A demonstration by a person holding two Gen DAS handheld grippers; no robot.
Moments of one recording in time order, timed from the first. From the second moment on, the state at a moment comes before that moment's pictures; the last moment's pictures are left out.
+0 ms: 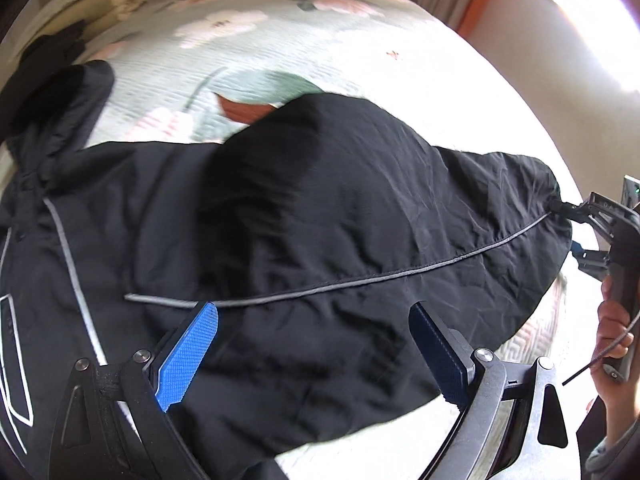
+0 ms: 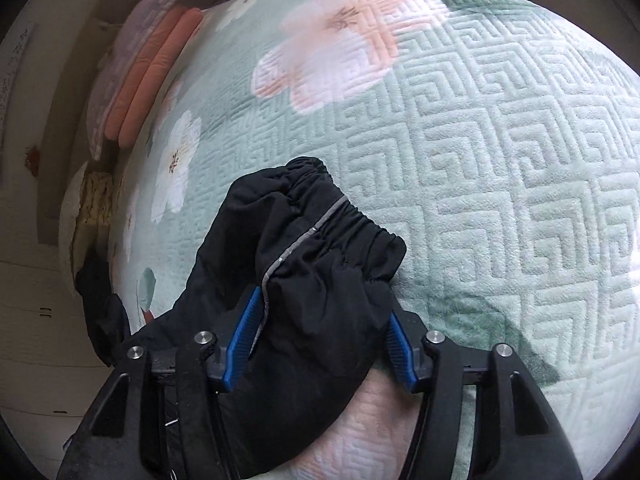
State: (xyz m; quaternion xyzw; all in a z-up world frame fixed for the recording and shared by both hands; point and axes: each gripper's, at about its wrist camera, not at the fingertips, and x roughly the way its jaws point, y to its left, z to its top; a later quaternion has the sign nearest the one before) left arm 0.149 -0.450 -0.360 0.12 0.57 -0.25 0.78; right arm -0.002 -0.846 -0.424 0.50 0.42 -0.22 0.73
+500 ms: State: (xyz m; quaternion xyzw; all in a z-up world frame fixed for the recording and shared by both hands) left arm 0.151 -0.495 -0.409 0.19 0.56 -0.27 0.76; right arm -0.038 -0.811 -0.406 0.38 0.47 -0.30 0.74
